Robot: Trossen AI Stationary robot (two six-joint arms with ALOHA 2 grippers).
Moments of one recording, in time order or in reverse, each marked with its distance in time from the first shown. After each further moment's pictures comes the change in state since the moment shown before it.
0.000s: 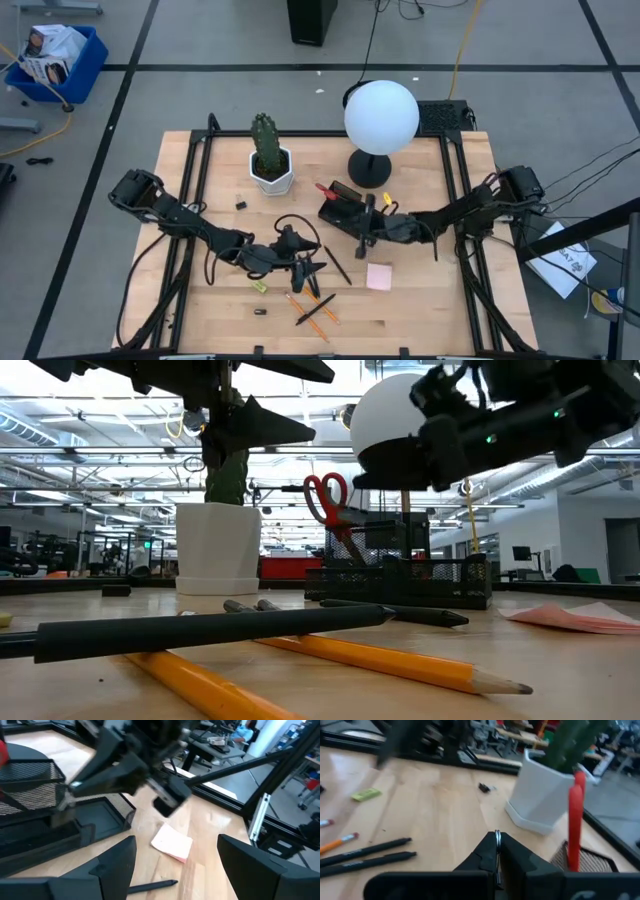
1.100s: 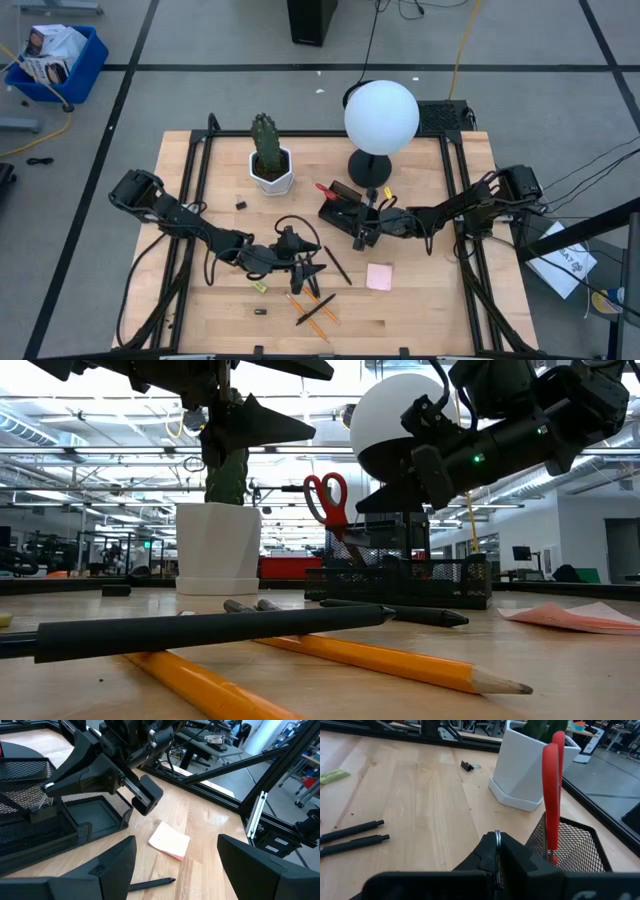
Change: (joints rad) left arm -0.005 0.000 0.000 0.001 0.004 0.003; right arm -0.063 0.008 0.000 -0.077 0.004 0.044
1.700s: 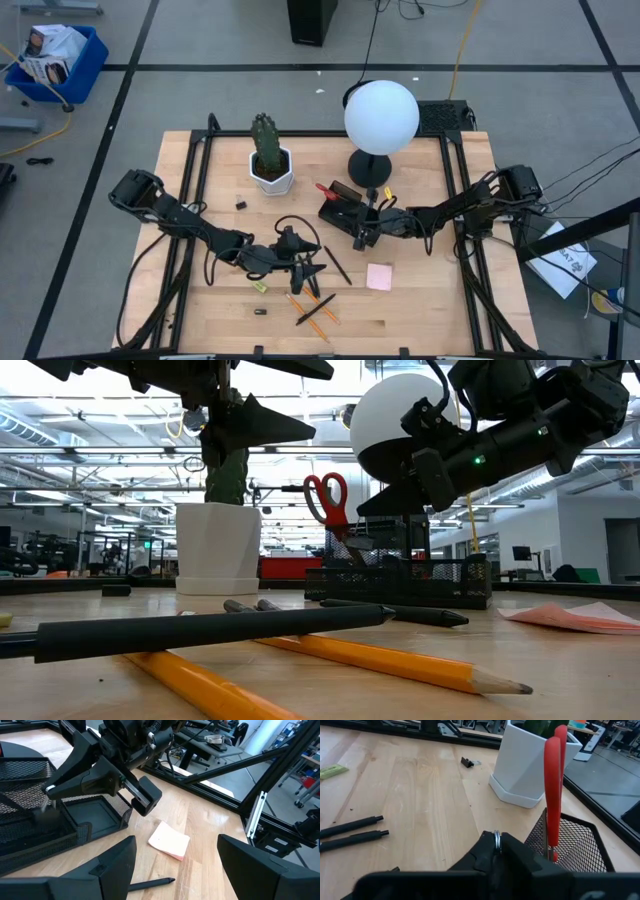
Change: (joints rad) left arm -0.001 0.000 0.000 0.000 0.002 -0.002; right arm 0.000 0.000 0.000 -0.015 0.001 0.003
